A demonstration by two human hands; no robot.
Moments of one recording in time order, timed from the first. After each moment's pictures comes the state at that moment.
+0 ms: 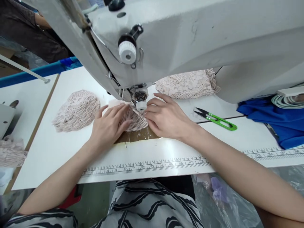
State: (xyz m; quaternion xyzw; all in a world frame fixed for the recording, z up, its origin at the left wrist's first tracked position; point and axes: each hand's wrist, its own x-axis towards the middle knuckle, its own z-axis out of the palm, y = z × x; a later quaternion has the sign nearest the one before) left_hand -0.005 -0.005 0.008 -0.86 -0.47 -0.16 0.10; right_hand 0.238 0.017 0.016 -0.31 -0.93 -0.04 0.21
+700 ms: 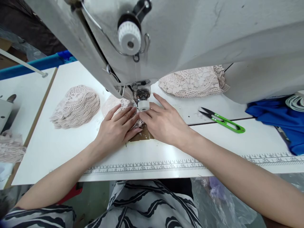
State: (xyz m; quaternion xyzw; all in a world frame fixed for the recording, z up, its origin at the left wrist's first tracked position) left_hand 0.006 -0.011 0.000 -0.91 -0.37 -0.16 0.12; right_hand 0.225 0.004 0.004 -0.34 -0.92 -0.08 0.16
